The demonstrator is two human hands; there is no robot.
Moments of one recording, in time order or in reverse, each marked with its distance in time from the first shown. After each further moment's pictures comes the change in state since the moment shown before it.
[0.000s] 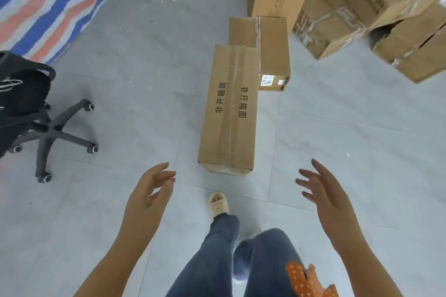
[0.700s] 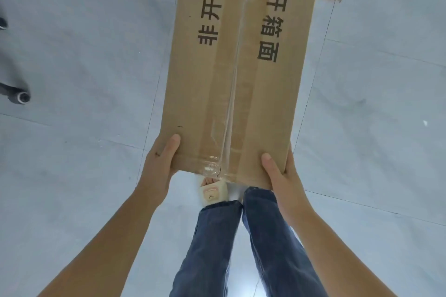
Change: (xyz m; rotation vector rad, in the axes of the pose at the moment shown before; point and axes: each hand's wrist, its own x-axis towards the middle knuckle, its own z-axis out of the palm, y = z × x) left_hand 0.267 -0.274 0.185 -0.304 -0.058 -0.549; right_hand 0.251 0.257 0.176 0.188 -0.260 0.371
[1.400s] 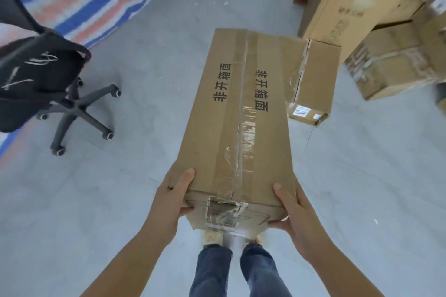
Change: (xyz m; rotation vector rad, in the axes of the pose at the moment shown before) left_hand -0.287 0.186 -0.025 -0.246 0.172 0.106; right_hand -0.216 -0.246 -0.004 -0.063 -0.162 -0.067
